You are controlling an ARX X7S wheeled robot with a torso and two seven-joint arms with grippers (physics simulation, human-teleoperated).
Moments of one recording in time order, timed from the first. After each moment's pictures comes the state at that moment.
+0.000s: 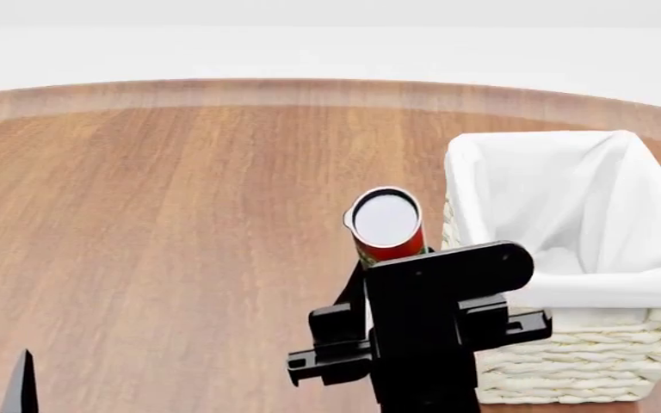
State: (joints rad) left arm 0.15 -0.63 0.23 0.72 -0.48 -0.17 -0.57; right arm 0.81 0.65 -0.92 -0.38 0.99 0.50 0.90
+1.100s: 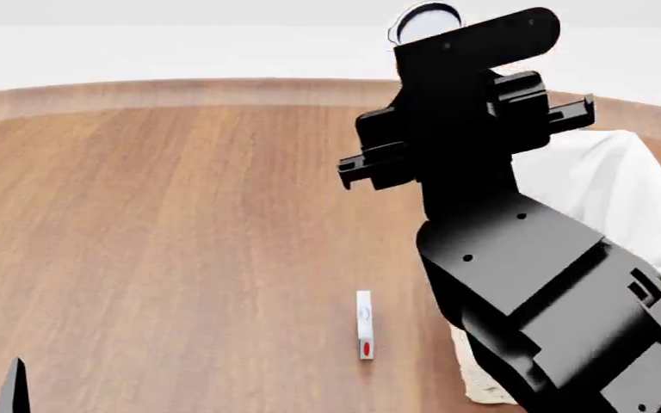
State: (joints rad) left arm 0.19 -0.63 0.22 0.70 -0.49 -0.13 -0.57; right arm 1.23 0.50 -0.92 0.13 0.87 0.57 0.61
